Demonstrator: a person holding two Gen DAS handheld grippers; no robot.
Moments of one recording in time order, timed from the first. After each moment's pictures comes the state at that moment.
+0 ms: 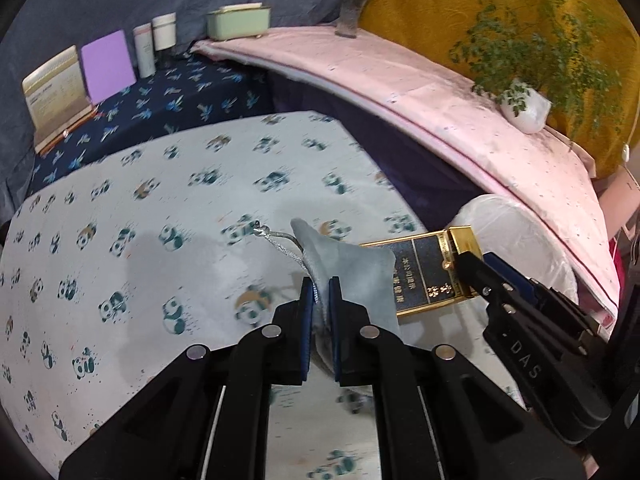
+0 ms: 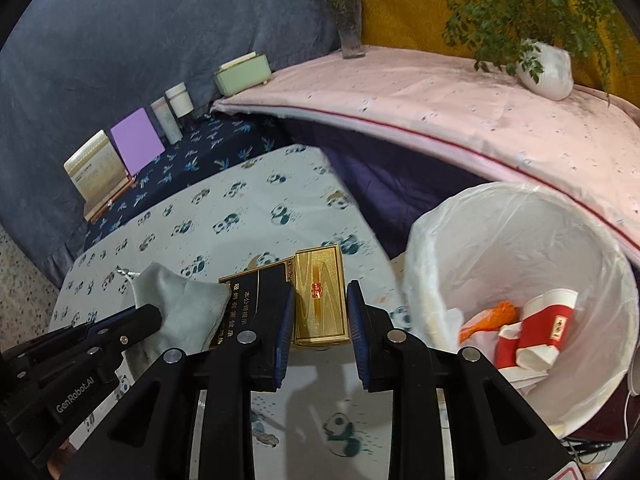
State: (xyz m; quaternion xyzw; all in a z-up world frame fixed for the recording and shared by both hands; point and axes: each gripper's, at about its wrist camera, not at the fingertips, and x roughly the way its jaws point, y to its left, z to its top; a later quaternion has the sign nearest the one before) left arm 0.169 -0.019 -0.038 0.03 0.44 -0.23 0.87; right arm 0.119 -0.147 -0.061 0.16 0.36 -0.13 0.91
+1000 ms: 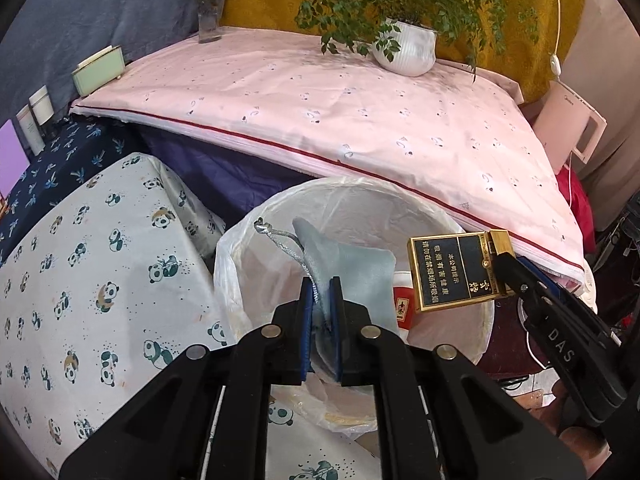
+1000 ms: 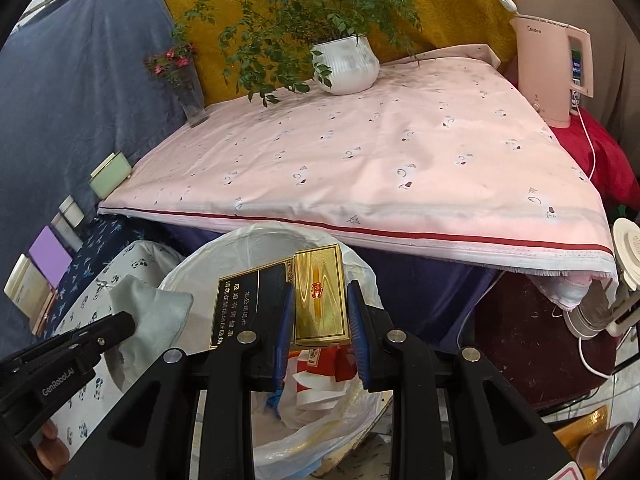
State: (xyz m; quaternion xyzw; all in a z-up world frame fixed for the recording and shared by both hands) left arm 0.110 -0.221 -0.037 0.13 0.43 -0.35 0.82; right arm -0.018 -0.336 -0.060 0.25 0.30 -0.30 0.87
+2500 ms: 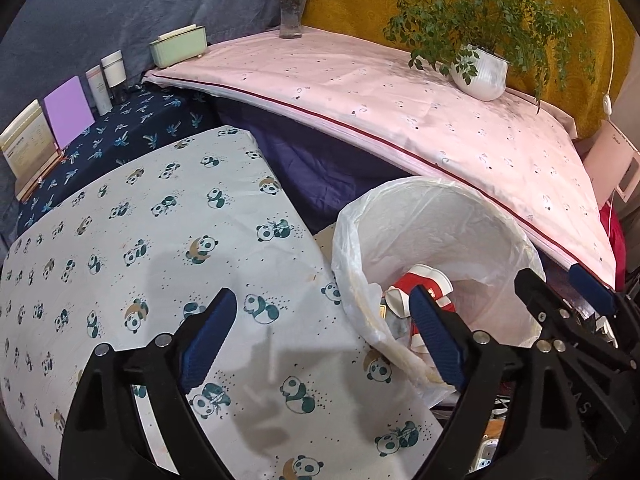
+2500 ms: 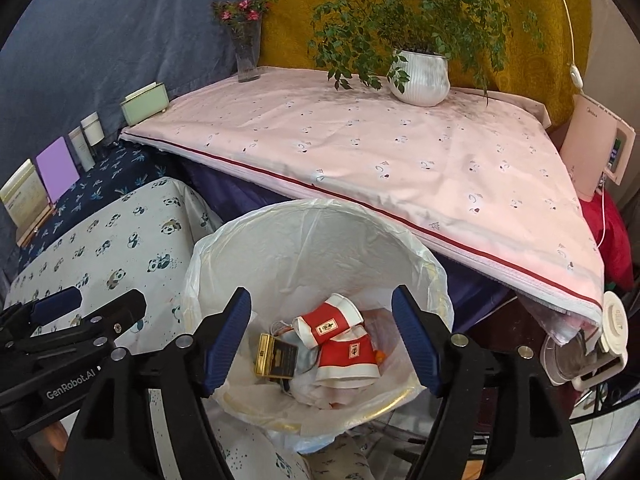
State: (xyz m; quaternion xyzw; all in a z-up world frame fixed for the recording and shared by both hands) left arm 0.117 -0.135 -0.032 0.09 0.42 -0.25 0.87; right arm 0.024 -0.250 -0.032 0.12 0.36 -0.27 0.89
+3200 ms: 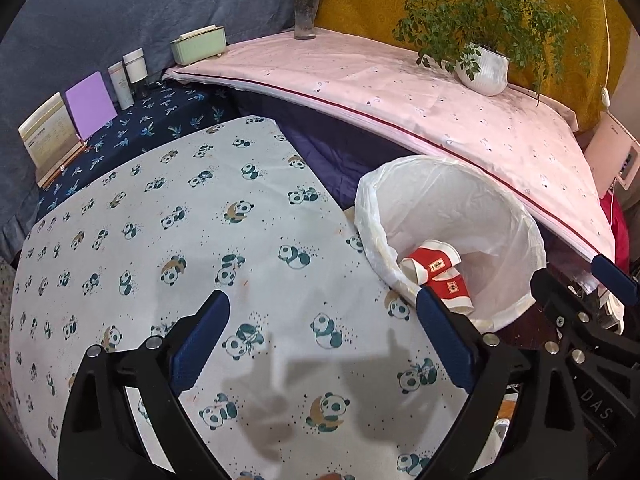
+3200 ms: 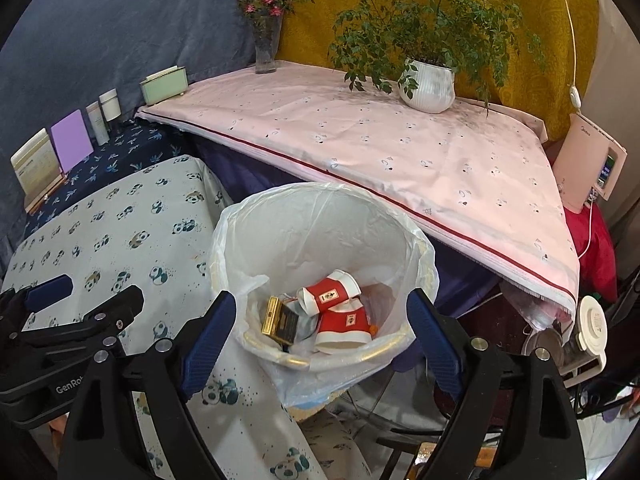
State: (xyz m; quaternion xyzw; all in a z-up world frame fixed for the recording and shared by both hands) left arm 0.075 -0.097 -0.028 0.10 0.42 -0.23 0.87; right arm -0.013 -0.212 -0.017 0.09 0.38 -0.25 0.89
